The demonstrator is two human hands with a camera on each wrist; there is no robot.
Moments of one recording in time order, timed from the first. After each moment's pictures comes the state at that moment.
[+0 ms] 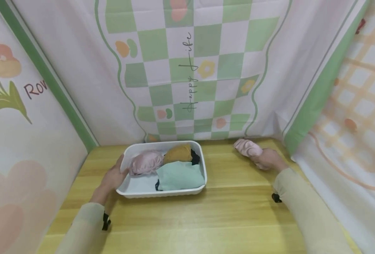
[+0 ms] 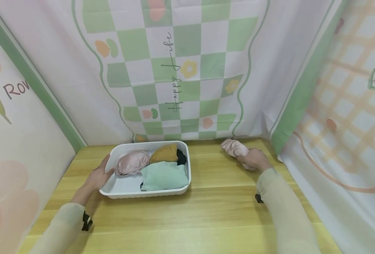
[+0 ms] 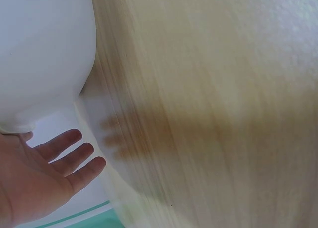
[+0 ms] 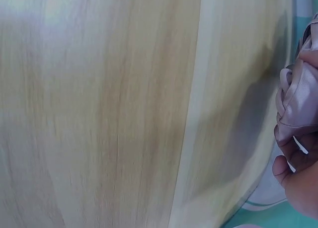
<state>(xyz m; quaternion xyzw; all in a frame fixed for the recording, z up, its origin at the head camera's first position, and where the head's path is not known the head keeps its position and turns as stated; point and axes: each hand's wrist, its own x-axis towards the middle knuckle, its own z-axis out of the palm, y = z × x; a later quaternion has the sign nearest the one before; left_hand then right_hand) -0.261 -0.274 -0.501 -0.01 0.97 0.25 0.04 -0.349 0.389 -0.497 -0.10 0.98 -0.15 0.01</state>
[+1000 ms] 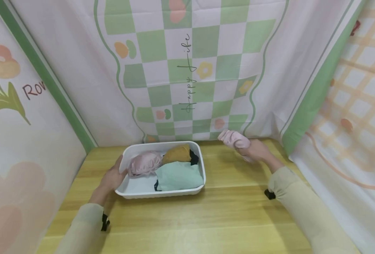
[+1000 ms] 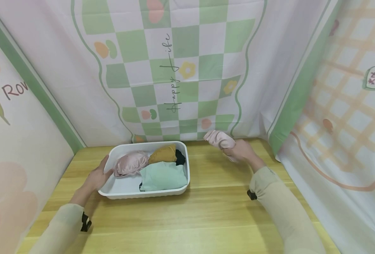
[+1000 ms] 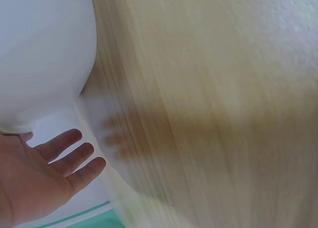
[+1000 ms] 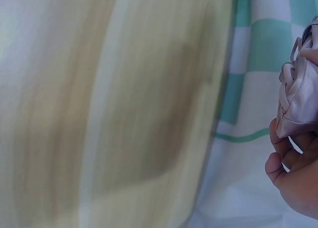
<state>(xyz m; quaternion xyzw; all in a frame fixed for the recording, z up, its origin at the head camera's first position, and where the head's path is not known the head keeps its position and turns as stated) -0.261 -0.274 -0.502 0.00 0.97 0.25 0.04 -0.343 0.333 -0.445 -0.15 0.97 -0.20 -0.04</state>
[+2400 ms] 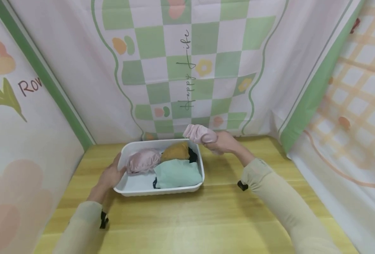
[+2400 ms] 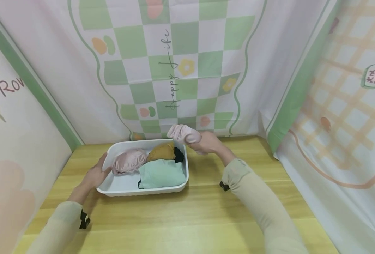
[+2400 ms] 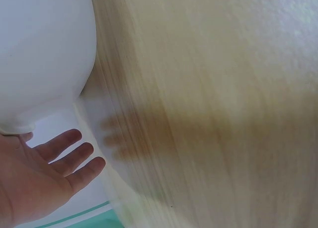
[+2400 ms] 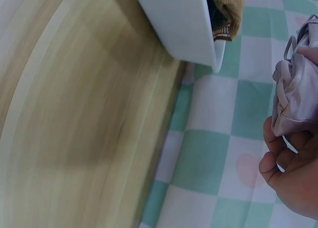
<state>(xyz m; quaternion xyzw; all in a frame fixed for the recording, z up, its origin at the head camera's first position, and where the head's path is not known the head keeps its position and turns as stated) -0.262 -0.274 -0.501 0.01 0.97 0.25 0.03 -0.346 0.209 -0.406 -0.21 0.94 -0.26 -0.02</state>
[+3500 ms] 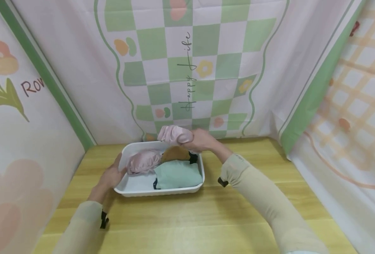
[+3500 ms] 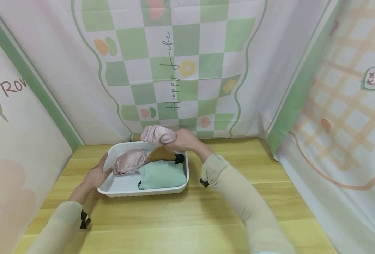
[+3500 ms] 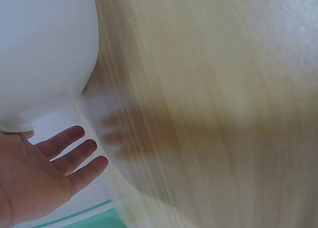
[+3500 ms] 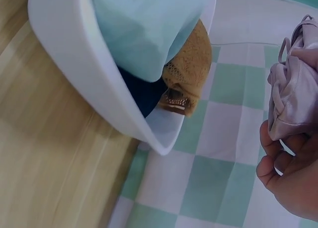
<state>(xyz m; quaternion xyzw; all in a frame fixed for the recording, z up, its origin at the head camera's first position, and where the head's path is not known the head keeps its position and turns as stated) -0.262 -0.275 -0.501 0.01 0.97 0.24 0.04 -0.339 0.122 -0.373 -0.27 0.94 -0.22 0.04</state>
